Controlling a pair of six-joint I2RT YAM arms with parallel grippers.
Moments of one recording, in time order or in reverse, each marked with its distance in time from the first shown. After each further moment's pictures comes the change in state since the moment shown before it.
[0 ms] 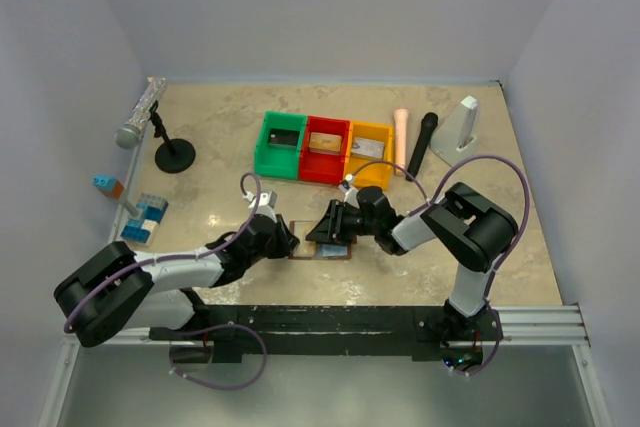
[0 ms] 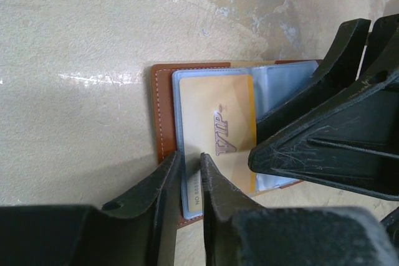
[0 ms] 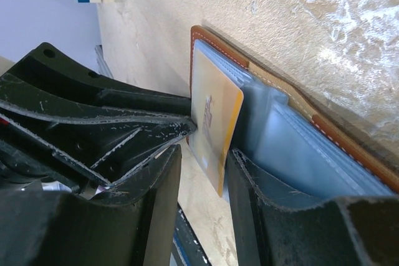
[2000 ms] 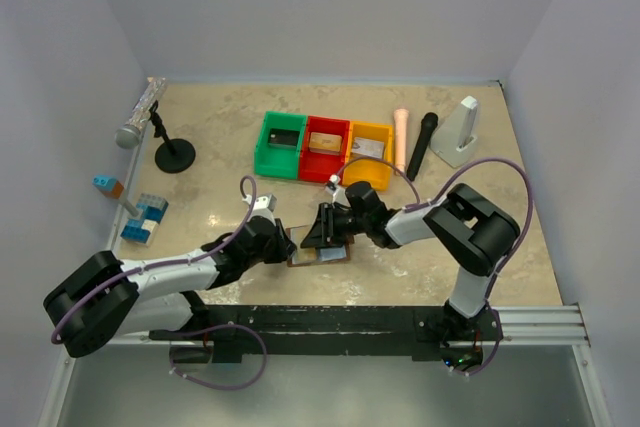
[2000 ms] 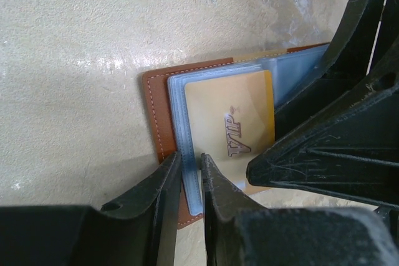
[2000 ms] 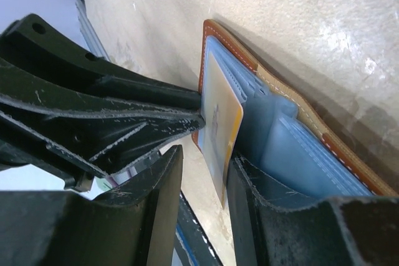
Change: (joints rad) left arm -0.014 -0.089 0.013 -0.159 0.006 -0.004; right arm 0.039 -0.021 0.102 -0.216 -0.073 -0.120
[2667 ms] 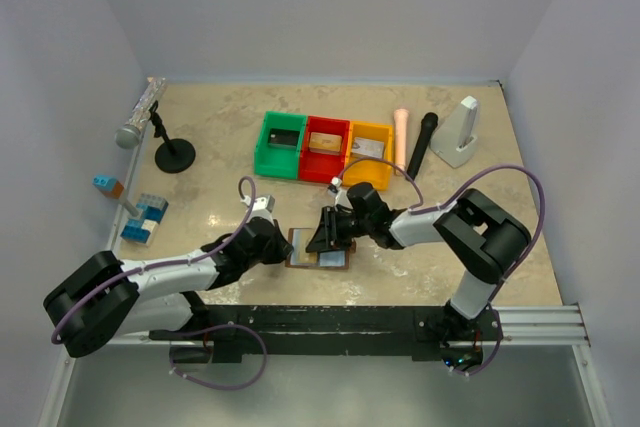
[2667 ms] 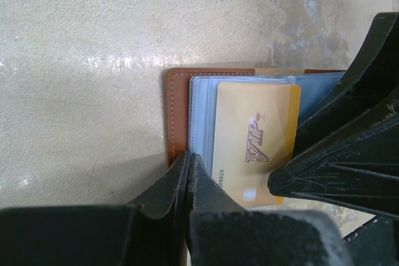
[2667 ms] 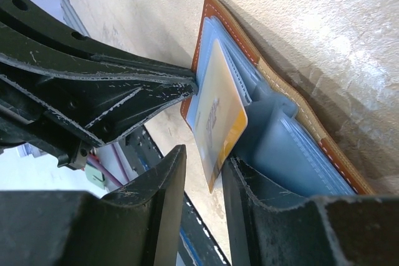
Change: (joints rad) left arm 0.000 0.000 -0.008 -0.002 -0.015 -0.011; right arm 0.005 -0.074 -0.014 -0.129 0.013 -0.056
